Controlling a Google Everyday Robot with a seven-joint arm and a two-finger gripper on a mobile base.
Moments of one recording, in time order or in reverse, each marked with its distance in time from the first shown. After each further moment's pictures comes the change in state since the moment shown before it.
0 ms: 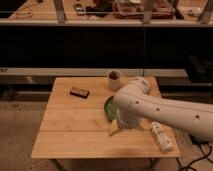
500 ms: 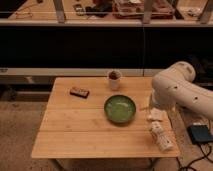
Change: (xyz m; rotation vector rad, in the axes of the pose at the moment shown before) arm 0.109 0.126 -0.021 -0.053 0.195 0.292
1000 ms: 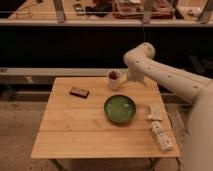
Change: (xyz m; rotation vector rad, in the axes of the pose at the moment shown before) arm 0.147 -0.191 0.083 0.055 0.041 -0.177
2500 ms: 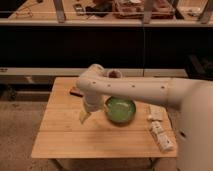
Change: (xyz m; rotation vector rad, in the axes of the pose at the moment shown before) arm -0.243 -0.114 -0.045 0.148 -0.282 -0.470
